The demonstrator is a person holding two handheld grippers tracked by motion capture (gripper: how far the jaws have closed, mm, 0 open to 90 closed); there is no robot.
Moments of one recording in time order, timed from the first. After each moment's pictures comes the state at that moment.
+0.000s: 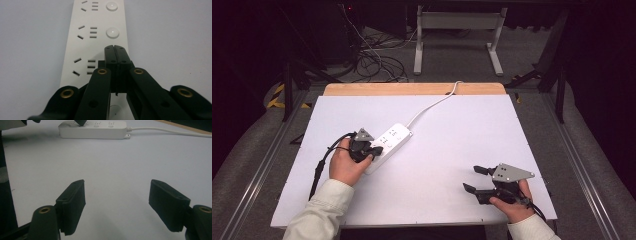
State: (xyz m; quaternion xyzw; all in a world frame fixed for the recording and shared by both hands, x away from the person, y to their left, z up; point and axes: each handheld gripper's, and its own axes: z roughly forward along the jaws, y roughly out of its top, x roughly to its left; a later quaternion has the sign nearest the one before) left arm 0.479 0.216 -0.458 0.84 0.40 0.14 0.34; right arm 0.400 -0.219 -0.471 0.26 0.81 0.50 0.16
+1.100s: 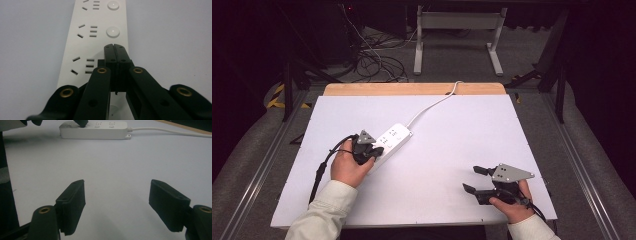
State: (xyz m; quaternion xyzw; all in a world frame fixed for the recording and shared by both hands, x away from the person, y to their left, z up) left arm 0.474 0.210 -0.461 0.83 0.40 0.16 0.34; right arm 0.399 -0.218 -0.471 0.25 0.81 0.50 0.16
